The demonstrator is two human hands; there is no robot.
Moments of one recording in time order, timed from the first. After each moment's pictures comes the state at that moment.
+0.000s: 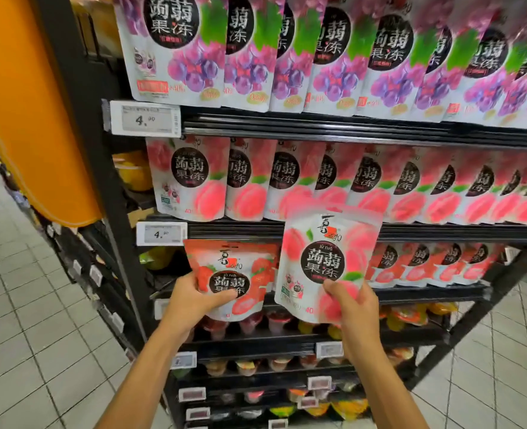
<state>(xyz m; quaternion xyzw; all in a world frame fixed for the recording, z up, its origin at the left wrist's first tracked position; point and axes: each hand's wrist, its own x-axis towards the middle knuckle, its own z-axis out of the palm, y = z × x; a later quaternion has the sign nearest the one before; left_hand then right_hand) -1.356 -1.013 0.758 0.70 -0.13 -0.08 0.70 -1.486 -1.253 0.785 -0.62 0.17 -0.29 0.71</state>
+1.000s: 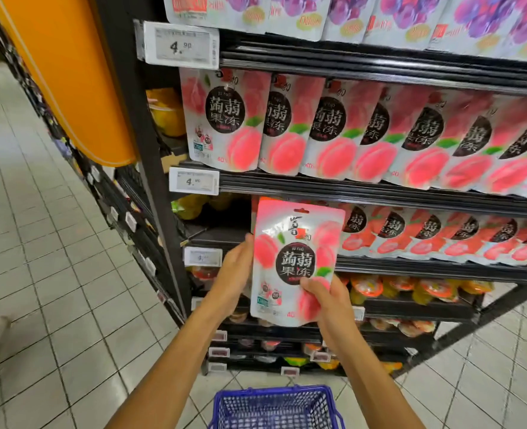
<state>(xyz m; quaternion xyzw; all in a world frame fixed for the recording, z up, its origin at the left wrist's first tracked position) -1.398 -1.036 0.748 0.67 -0.09 -0.16 0.72 -1.483 -1.200 0.723 -0.61 0.13 -0.08 0.78</state>
